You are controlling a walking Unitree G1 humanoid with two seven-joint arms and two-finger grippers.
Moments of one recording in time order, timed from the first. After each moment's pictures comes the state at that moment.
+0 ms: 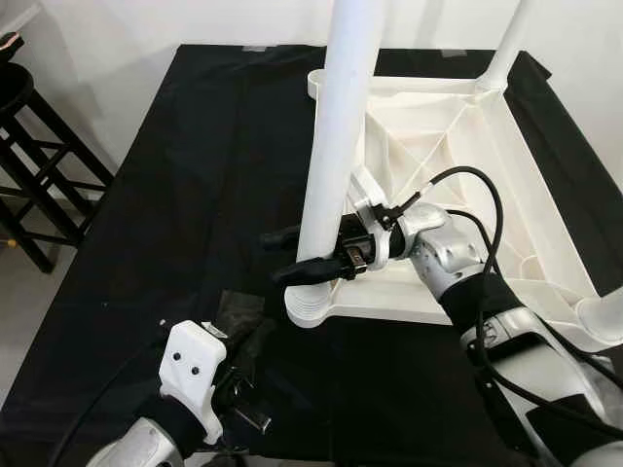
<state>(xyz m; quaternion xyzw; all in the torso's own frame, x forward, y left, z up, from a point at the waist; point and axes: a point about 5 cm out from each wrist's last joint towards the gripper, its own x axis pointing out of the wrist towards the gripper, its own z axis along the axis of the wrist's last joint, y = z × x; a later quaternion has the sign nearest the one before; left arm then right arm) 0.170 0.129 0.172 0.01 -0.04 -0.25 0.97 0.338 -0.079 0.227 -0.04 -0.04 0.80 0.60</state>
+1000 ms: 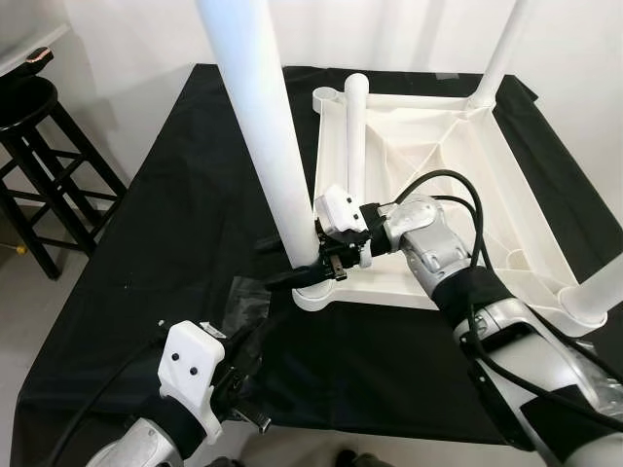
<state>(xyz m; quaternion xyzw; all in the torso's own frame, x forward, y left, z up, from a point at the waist) 0.170 0.129 0.171 0.01 -0.04 -0.25 0.97 0.347 -0.074 0.221 -0.20 -0.04 0.75 0.63</state>
